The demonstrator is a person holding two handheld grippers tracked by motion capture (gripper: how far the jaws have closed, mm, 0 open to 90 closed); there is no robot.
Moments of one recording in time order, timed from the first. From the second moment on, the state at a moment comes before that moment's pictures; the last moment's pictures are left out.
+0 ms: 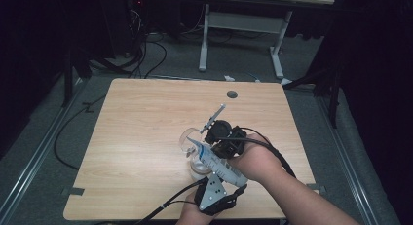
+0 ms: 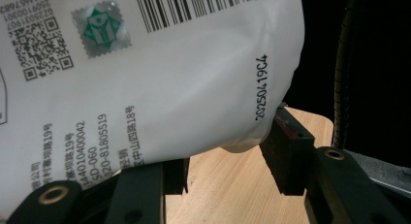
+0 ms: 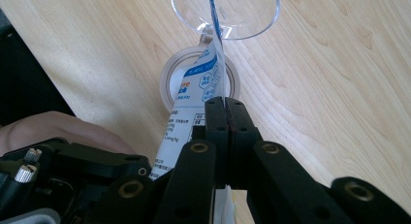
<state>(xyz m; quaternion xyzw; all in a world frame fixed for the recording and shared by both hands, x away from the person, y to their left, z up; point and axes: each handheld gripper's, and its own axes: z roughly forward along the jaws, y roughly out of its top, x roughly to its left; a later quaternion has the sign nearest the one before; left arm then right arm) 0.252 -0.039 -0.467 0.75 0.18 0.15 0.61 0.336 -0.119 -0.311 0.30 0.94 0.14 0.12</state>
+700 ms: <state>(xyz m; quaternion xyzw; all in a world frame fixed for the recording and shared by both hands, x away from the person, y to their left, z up) 0.252 -0.040 -0.466 0.75 0.18 0.15 0.62 0.335 -0.119 -0.311 0.30 0.94 0.14 0.12</state>
